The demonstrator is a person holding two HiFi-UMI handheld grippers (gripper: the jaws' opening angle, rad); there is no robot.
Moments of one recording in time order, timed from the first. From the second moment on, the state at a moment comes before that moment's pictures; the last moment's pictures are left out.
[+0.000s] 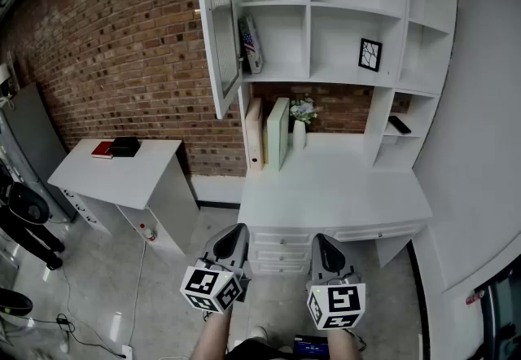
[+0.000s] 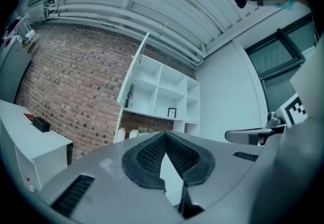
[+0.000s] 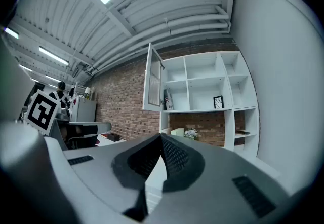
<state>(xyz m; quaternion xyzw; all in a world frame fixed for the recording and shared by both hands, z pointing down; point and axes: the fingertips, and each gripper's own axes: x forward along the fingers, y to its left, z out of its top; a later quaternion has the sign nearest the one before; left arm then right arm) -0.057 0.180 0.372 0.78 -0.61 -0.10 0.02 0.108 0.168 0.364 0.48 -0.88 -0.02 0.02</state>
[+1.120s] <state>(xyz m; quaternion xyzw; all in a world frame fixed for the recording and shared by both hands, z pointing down) -0.103 0.024 0.399 0.77 -0.63 -0.12 0.04 0.072 0.021 0.386 0.41 -0.91 0.05 -0.03</state>
